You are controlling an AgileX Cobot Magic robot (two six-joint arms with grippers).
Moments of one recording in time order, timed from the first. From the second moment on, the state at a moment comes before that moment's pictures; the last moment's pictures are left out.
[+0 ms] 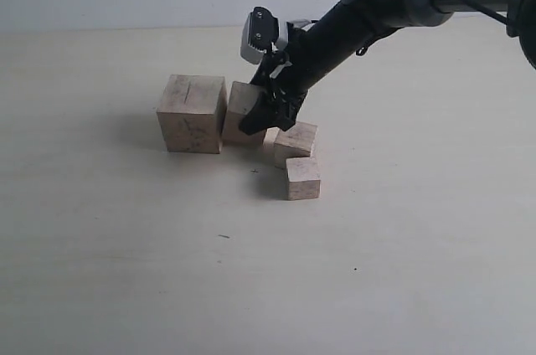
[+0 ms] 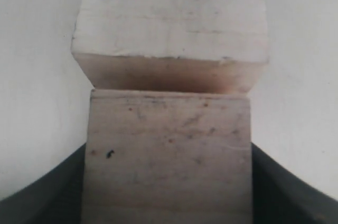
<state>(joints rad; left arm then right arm) -0.04 0.01 0.00 -0.08 0.37 0.05 0.50 2.38 -1.76 0.88 0.94 -1.65</state>
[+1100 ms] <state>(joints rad) -0.04 0.01 0.00 -0.08 0.37 0.05 0.50 2.38 -1.76 0.91 0.96 -1.68</state>
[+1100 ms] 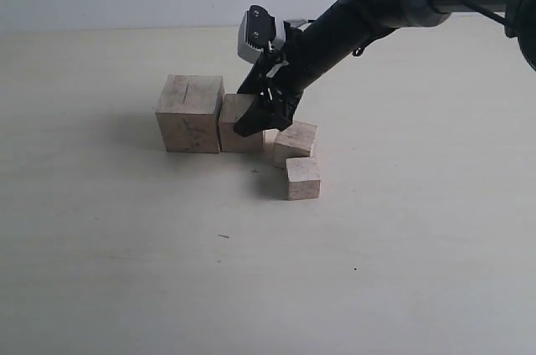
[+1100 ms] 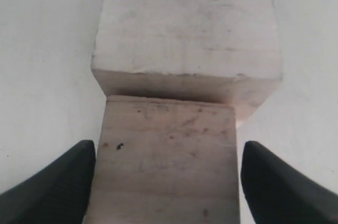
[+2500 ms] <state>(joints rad) -0.04 0.01 0.00 -0.08 0.37 0.05 0.50 2.07 -1.76 0.39 1.22 -0.78</state>
